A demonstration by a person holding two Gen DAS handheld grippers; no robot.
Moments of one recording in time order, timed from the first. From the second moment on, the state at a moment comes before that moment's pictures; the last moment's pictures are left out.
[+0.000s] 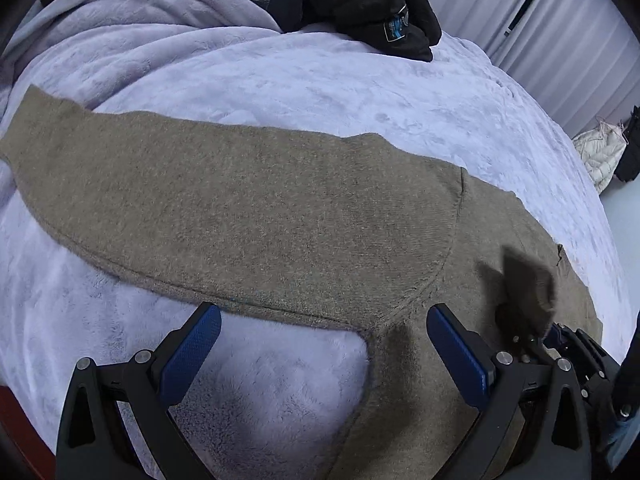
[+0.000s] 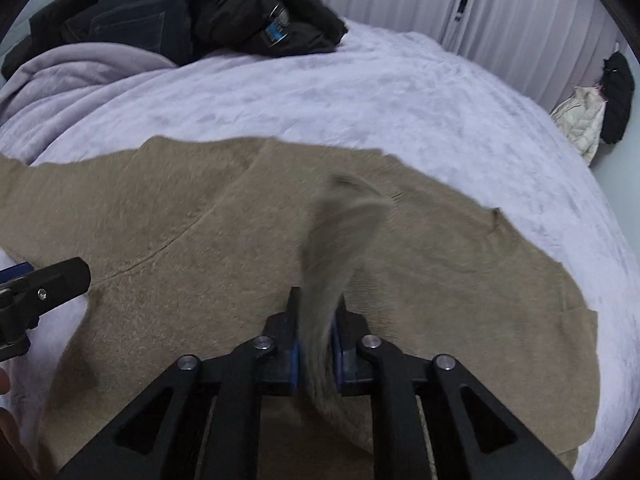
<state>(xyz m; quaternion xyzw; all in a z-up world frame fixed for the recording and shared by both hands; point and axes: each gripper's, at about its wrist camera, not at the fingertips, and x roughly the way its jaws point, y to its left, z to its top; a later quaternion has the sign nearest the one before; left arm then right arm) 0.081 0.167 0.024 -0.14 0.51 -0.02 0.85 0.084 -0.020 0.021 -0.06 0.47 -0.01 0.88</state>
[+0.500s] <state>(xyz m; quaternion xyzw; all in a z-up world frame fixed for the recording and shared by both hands) 0.053 0.005 0.051 -0.04 0.48 -0.18 0.86 0.018 -0.210 0.075 0.00 0.44 -0.17 0.88</state>
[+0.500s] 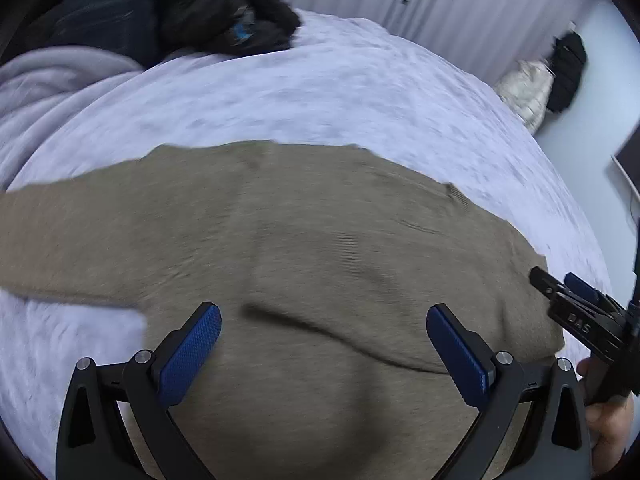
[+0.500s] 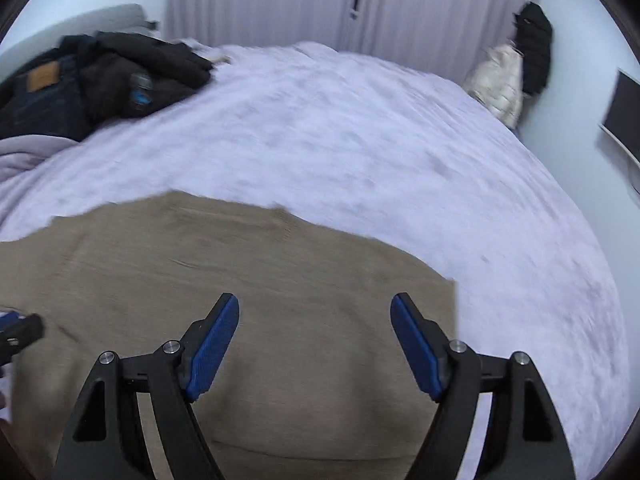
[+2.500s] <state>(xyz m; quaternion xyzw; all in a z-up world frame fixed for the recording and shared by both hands) 0.144 0.448 0.001 -0.34 0.42 0.08 0.84 0.008 -0.157 0.033 0.07 0.44 -0.16 0.88</state>
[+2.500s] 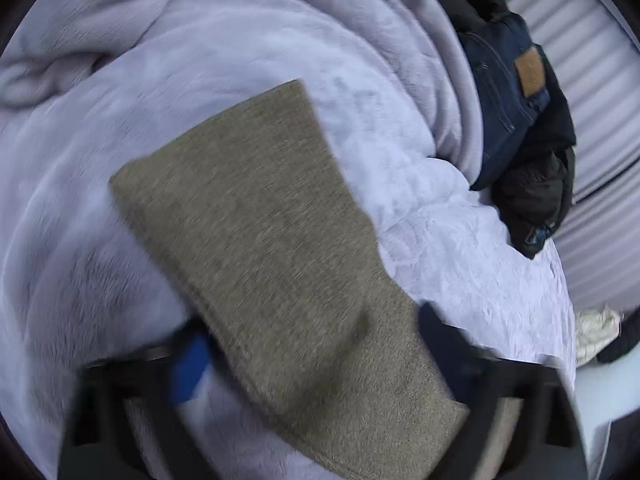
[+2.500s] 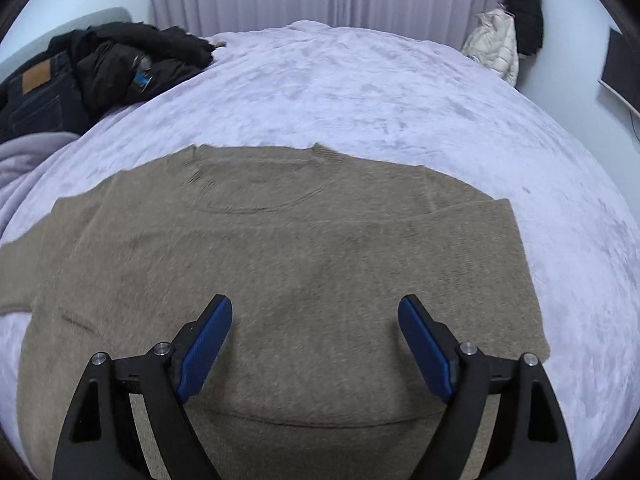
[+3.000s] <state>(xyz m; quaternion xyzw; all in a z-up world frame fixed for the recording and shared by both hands) 0.120 0.451 0.034 -0.28 0.39 0.05 0.87 0.104 -0.027 0.011 -0.12 0.48 -0.30 0.81</state>
